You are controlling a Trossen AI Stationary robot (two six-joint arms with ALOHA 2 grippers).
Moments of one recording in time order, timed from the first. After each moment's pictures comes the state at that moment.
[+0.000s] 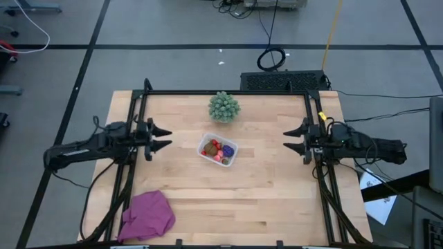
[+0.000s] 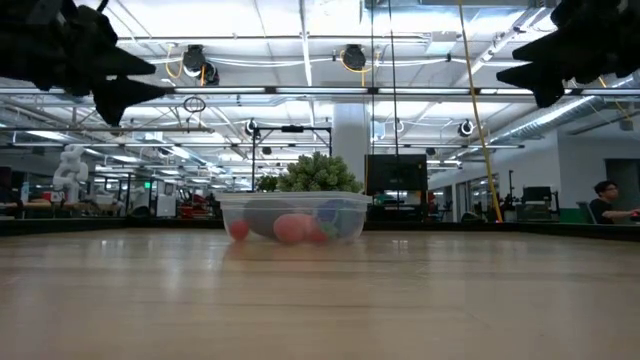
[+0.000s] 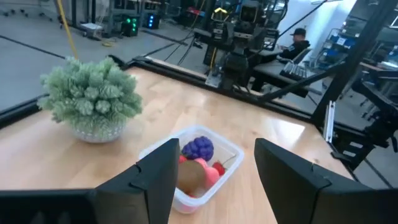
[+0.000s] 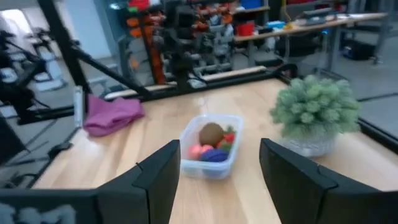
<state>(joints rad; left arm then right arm) 0.21 0.14 0.20 -0.17 0.11 -0.26 -0.04 0.10 0.27 -0.29 0.06 0.17</state>
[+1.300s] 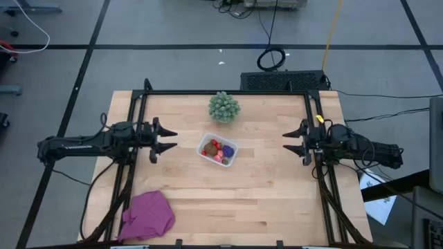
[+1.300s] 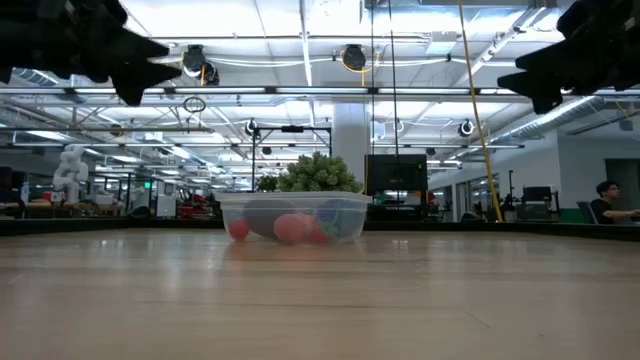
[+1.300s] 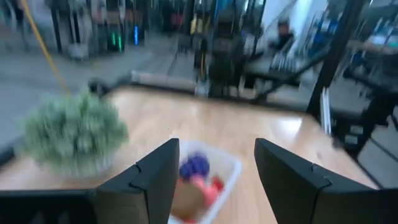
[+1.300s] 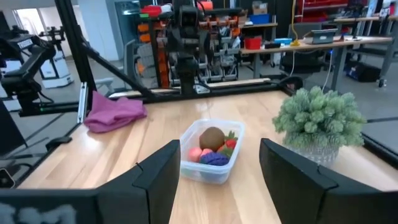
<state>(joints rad) 0.13 0.35 0.22 0.04 0.08 -0.12 -0.09 0.00 0.18 -0.24 -0.03 0.09</state>
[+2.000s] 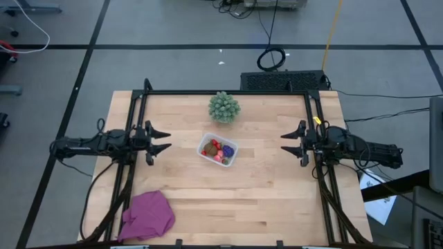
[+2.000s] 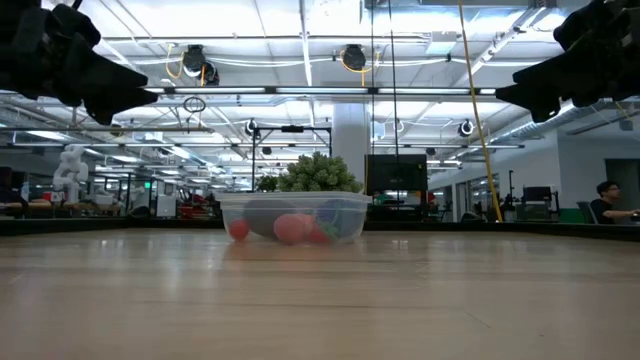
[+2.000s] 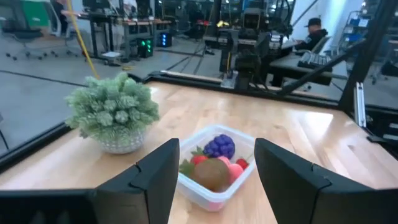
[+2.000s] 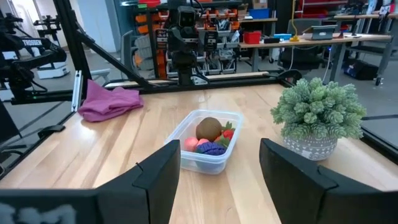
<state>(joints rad) -0.04 0.00 0.11 -0.19 -0.20 -0.11 -0.09 0.00 0.14 -0.22 -0.03 0.07</state>
